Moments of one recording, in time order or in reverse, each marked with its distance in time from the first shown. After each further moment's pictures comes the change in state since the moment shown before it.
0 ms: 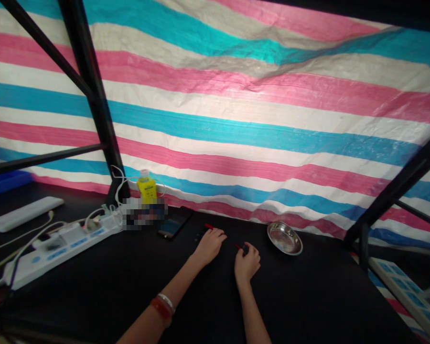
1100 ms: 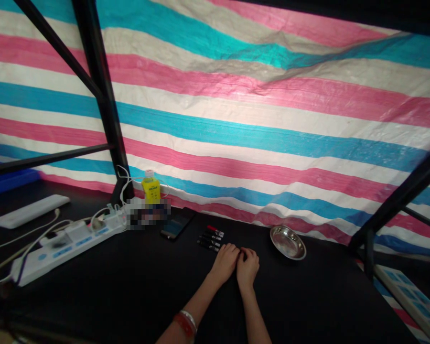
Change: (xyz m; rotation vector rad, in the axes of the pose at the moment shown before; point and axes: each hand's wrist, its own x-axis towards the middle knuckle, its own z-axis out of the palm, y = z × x) left_hand -0.004 0.053 0.037 -0.101 -0.146 -0.172; right_hand 0.005 0.026 0.012 -0.086 -0.311 -0.099
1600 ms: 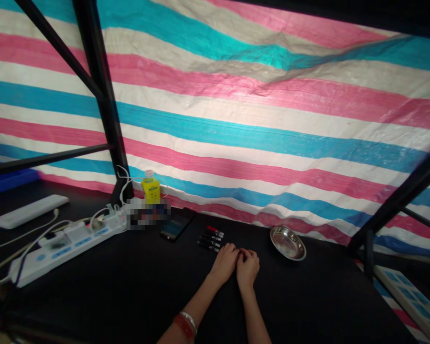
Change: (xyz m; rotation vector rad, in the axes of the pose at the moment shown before) left_hand 0.001 -0.003 0.005 -0.025 0.028 -0.028; right_hand -0.001 -0.005 -0.004 -0.053 -0.040 0.035
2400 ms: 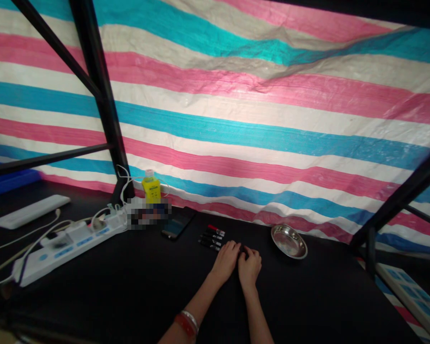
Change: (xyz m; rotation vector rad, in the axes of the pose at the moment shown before) left_hand 0.000 -0.003 0.007 0.014 0.058 -0.008; right_hand 0.001 0.000 -0.004 -0.018 0.004 0.026
